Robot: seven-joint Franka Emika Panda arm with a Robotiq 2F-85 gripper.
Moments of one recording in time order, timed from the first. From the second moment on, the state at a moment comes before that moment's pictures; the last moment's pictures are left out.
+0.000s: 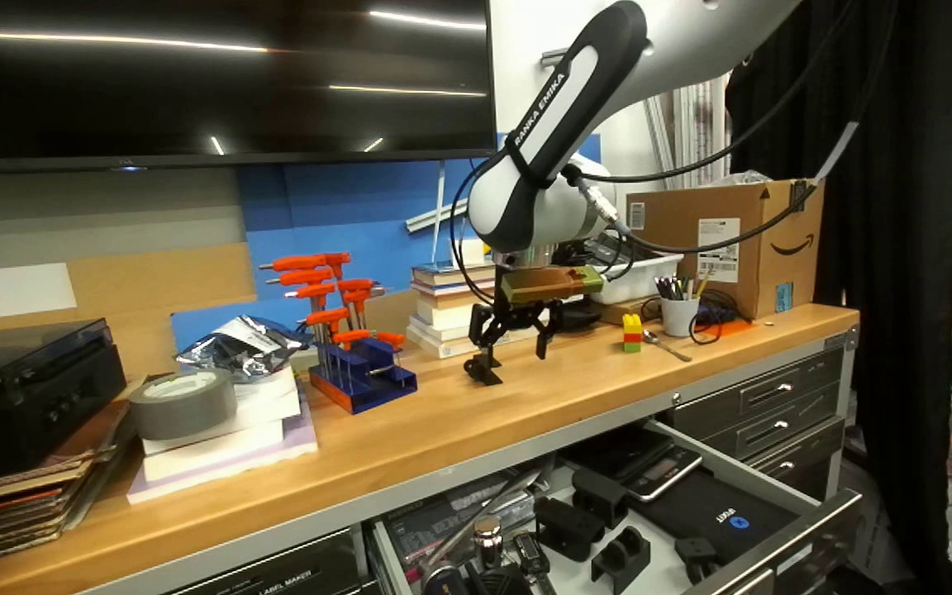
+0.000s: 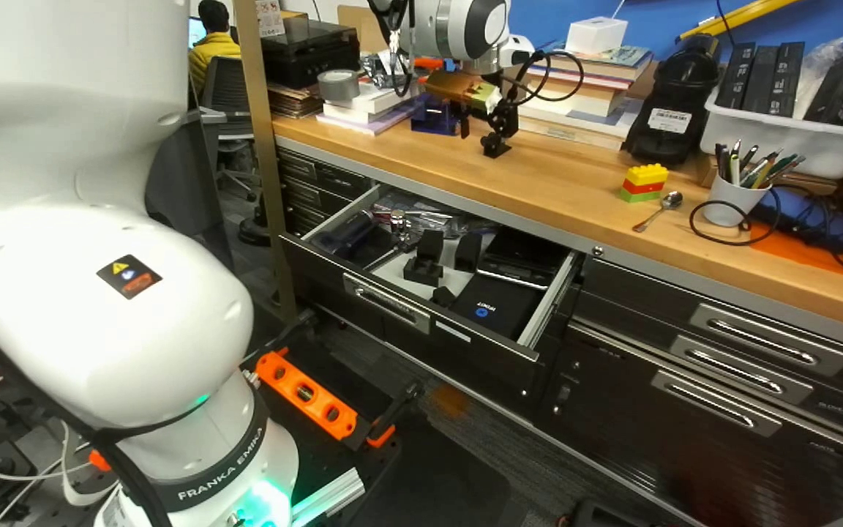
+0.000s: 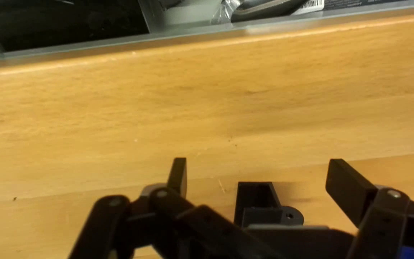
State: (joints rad) arm 0.12 0.44 0.01 -1.82 -0.04 2.47 0.20
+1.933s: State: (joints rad) arm 0.09 0.81 0.01 -1.36 0.00 2.44 0.18
